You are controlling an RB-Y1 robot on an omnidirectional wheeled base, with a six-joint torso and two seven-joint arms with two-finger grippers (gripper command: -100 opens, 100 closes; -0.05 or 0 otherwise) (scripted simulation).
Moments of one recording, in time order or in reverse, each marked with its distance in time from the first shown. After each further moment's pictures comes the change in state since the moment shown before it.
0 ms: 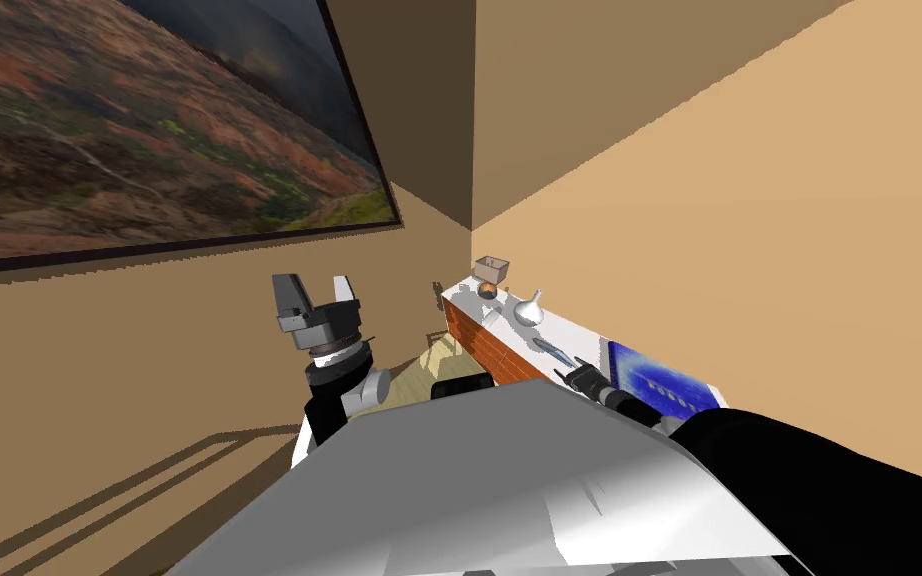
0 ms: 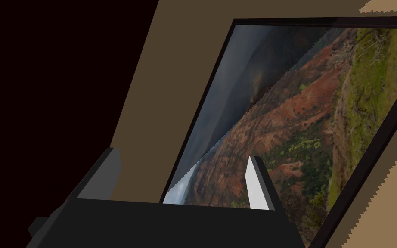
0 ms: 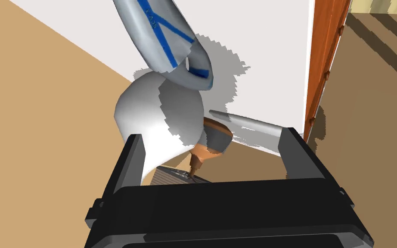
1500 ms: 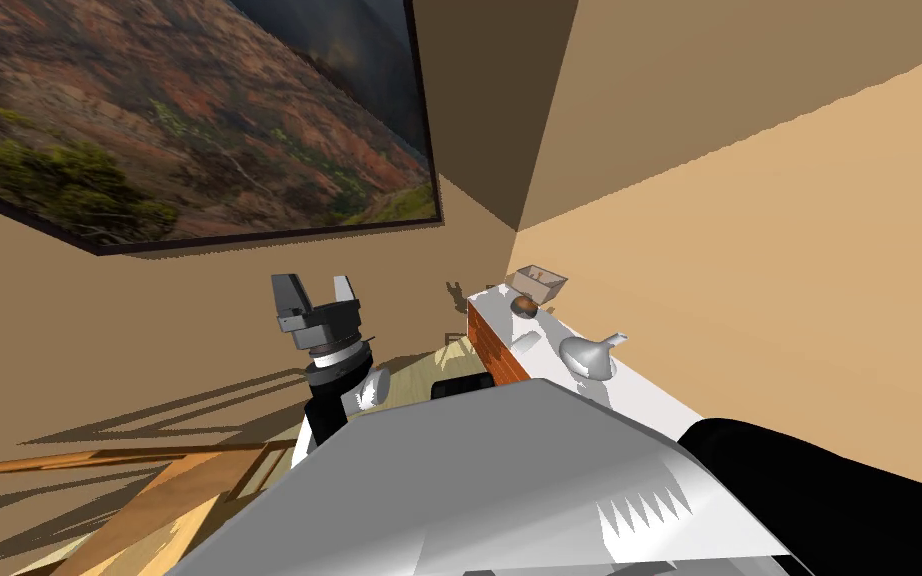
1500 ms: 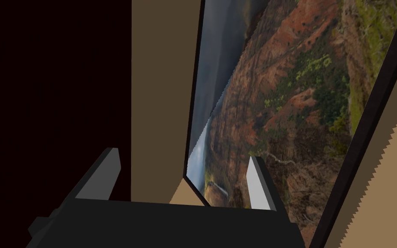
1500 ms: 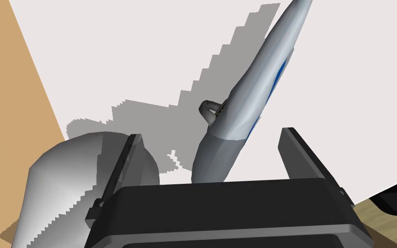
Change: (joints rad) left arm 0.000 0.000 0.000 0.000 0.000 0.000 0.000; right arm 0.206 0.000 0.032 0.258 0.246 0.098 0.161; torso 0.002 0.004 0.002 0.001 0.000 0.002
